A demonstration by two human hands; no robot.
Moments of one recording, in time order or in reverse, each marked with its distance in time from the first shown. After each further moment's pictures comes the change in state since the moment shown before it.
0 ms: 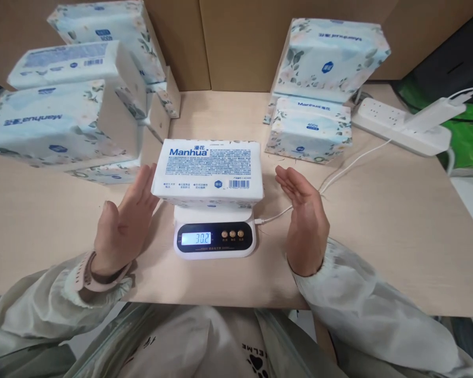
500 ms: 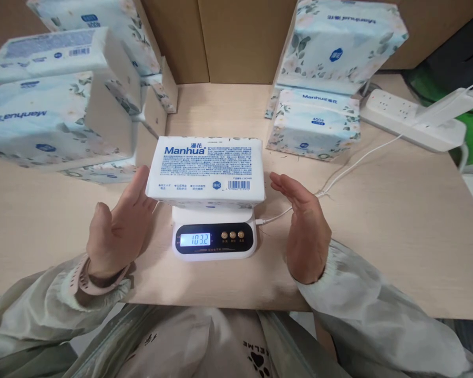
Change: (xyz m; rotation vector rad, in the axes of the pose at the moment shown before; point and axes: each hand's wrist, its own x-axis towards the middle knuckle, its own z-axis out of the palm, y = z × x) left_hand 0.002 0.004 0.006 -0.048 -0.001 -0.024; right_hand -0.009 -0.006 0.000 0.010 -0.048 0.026
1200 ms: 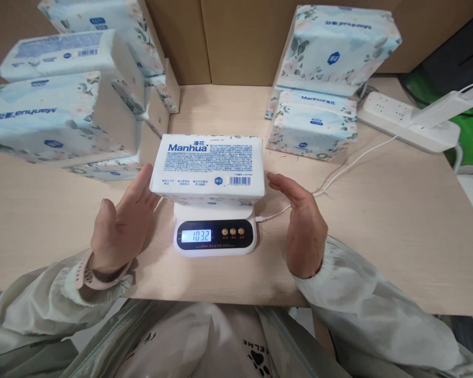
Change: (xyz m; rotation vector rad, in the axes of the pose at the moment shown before) left_hand -0.003 -0.002 0.000 -0.018 0.024 0.004; right_hand -0.001 -0.006 0.003 -0.101 -0.024 -0.022
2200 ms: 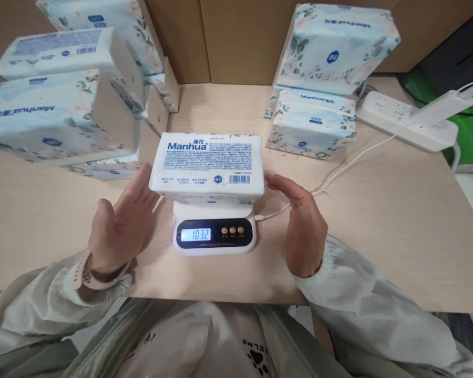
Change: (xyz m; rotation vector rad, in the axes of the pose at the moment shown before) left_hand -0.001 0.002 0.002 0.027 0.008 0.015; right_hand -0.001 -0.005 0.000 0.015 -0.009 0.009
